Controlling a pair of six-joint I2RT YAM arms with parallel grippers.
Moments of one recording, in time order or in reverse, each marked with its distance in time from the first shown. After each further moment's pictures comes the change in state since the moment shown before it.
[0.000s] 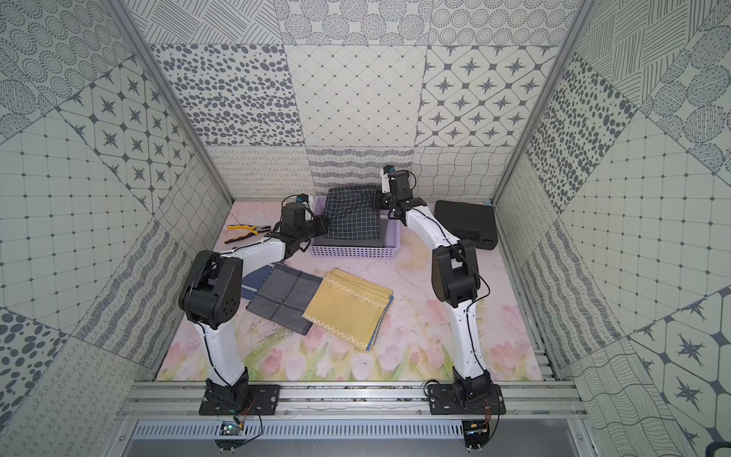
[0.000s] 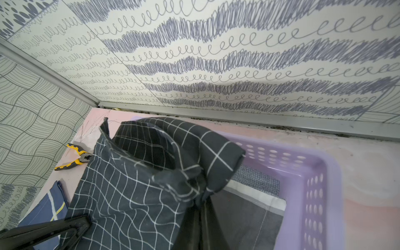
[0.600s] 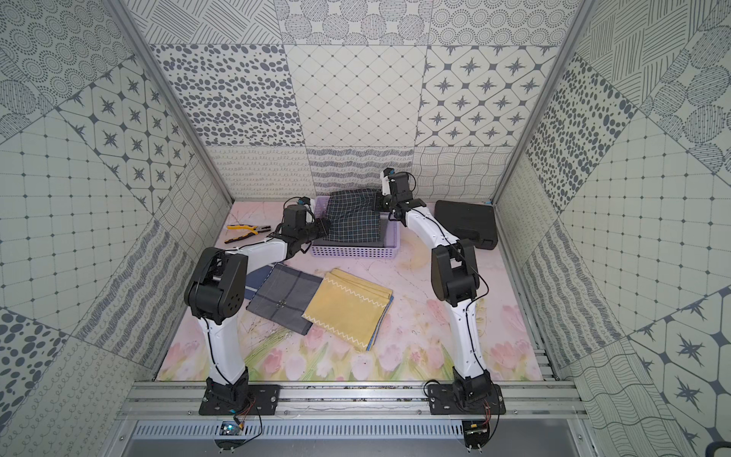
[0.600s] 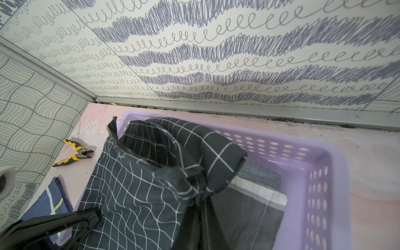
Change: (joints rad) left arm 0.010 0.041 0.005 0.014 0.034 -0.008; right arm -0.004 0.011 -0.009 -0.007 -0.018 0.011
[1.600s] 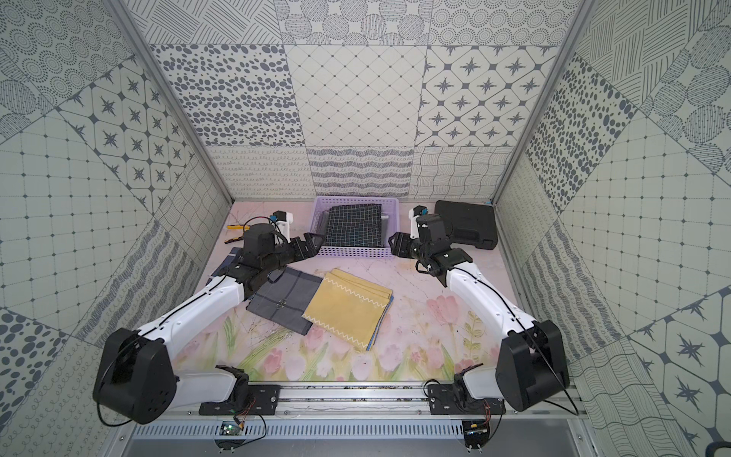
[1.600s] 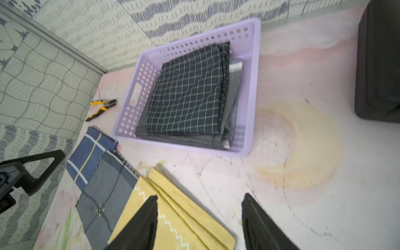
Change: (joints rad) left arm -0.045 -0.727 -0.460 -0.215 0.068 -0.041; right arm 0.053 -0.945 -0.995 -0.030 0.083 0.128
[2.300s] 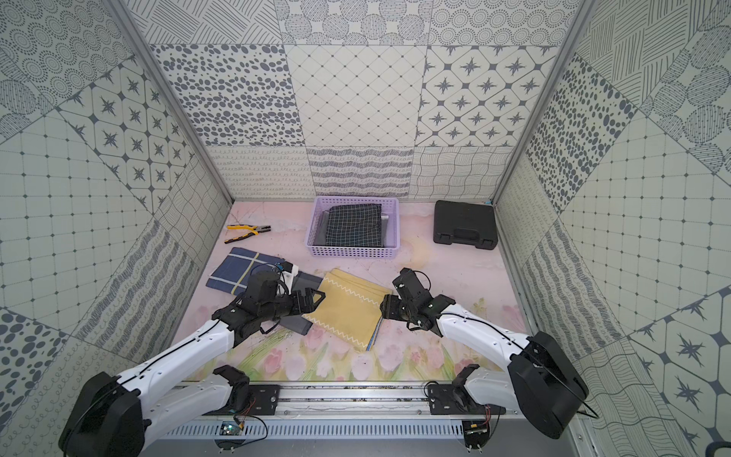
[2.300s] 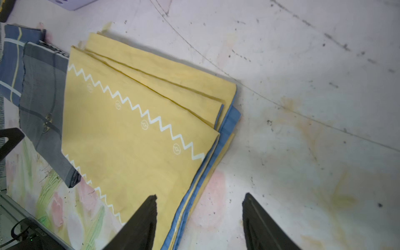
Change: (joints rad) left arm -0.111 -0.275 -0.384 -0.158 -0.016 -0.004; right arm 0.296 -0.087 -0.412 -0.009 0.100 0.286
